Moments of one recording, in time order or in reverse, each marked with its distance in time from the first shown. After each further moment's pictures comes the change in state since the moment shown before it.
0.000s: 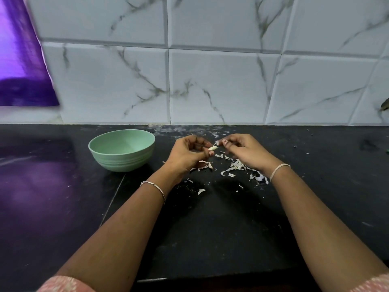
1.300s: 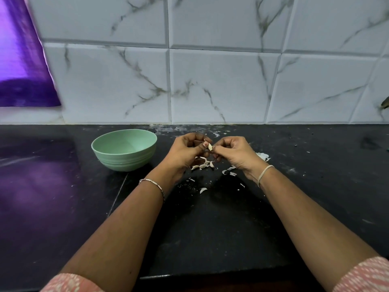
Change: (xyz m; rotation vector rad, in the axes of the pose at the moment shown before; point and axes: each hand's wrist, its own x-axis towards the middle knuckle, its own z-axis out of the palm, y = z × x) left_hand 0.001 0.004 -0.006 -0.091 -0.012 -0.032; right_hand -0.003 -0.015 0.031 0.432 0.092 0.078
